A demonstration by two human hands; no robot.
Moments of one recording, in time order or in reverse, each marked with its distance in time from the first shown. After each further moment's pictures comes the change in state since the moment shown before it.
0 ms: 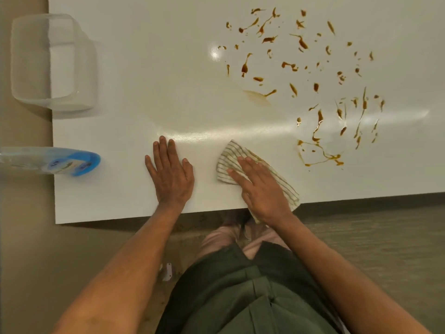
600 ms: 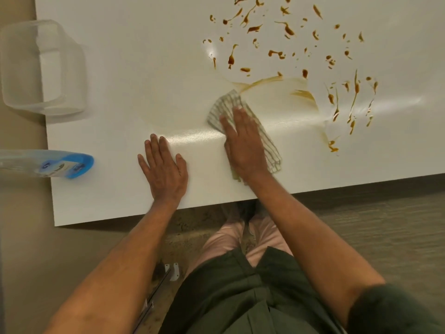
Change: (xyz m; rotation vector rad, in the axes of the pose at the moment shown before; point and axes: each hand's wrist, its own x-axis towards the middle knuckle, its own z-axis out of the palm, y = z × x) left_hand -0.002 0.005 0.003 0.008 0.024 -0.017; right_hand 0.088 -0.004 -0.023 0.095 0.177 0.254
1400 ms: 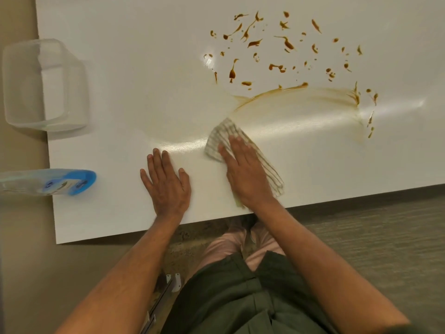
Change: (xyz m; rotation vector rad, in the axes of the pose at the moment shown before) left_hand 0.001 0.001 -0.005 -0.007 0.004 0.004; right_hand -0.031 -0.006 0.007 0.005 -0.047 -0.075
